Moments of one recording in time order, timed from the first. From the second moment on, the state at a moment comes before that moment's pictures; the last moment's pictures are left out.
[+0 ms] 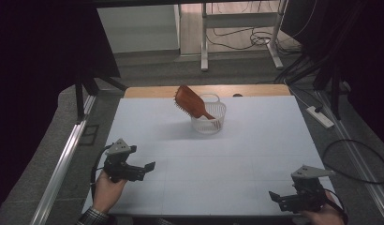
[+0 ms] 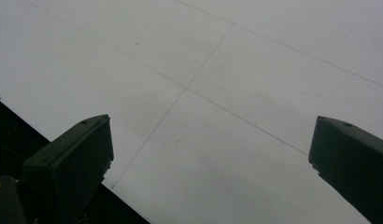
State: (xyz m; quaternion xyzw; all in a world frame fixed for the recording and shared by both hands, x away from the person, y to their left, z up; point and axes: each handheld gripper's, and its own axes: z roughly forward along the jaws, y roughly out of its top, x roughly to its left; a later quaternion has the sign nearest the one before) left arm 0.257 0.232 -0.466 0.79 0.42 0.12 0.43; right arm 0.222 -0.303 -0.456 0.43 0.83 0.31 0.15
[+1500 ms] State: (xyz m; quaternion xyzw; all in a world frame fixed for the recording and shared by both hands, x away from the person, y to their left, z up) left arm 0.200 0.271 -0.479 0.78 0.46 0.14 0.40; right arm 0.223 -0.302 -0.456 0.43 0.83 0.31 0.15
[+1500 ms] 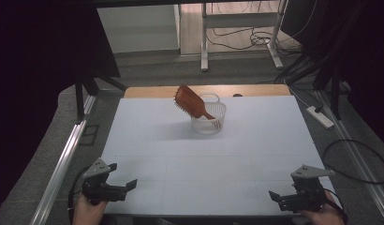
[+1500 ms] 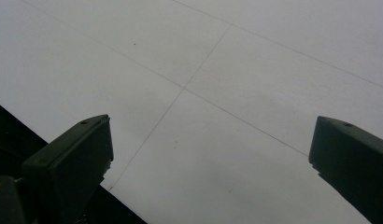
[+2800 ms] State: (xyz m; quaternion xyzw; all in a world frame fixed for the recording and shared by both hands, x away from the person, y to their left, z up) left arm 0.178 0.278 -0.479 0.79 0.48 0.15 0.36; right arm 0.223 -0.299 -0.456 0.43 0.84 0.30 0.16
